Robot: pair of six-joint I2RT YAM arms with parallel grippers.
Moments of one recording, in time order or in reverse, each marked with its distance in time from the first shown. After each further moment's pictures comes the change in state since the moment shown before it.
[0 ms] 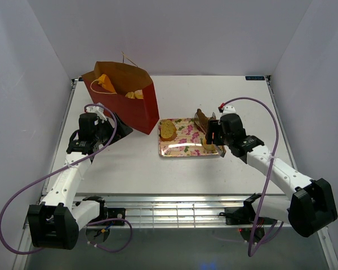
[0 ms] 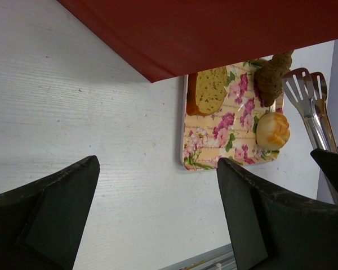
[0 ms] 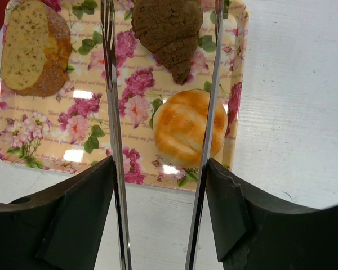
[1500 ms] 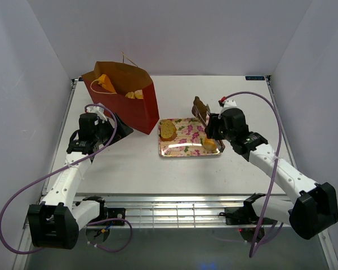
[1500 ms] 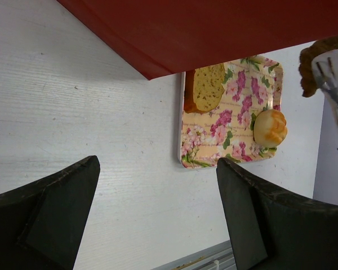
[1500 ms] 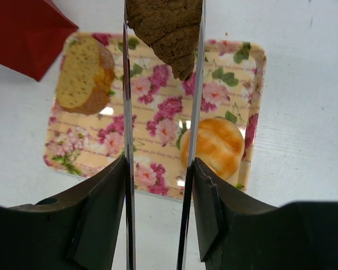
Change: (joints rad) left arm 0.000 0.003 -0.002 0.001 0.015 -0.005; right arm 0.000 -0.003 0.066 -0.002 -0.053 -0.010
